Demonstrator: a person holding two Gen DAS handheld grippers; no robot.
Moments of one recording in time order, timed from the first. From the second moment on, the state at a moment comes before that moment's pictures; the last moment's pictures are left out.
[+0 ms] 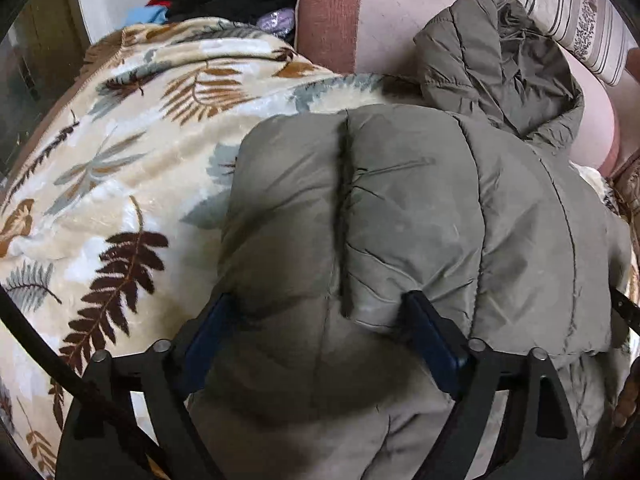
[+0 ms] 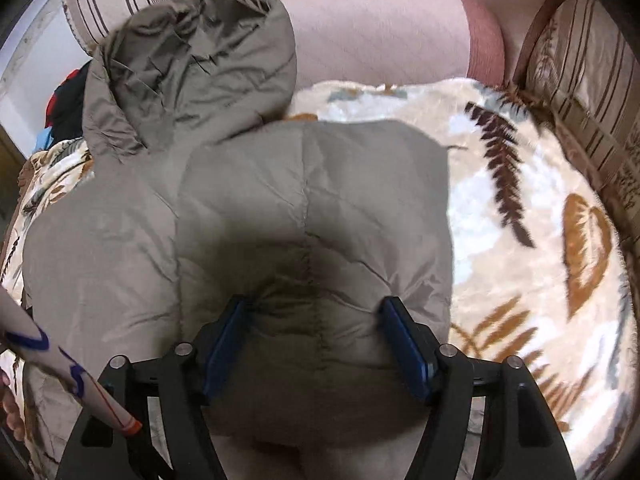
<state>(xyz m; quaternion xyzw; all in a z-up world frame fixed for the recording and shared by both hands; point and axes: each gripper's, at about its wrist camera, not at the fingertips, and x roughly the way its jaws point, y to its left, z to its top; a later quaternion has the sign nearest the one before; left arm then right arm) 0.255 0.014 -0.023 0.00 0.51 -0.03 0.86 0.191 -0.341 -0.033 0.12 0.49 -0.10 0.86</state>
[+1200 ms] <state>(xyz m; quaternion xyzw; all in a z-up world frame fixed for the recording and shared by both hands) -0.009 0.109 0.005 0.04 0.47 0.01 0.88 -0.118 -0.343 0.007 0.12 0.48 -0.15 0.85</state>
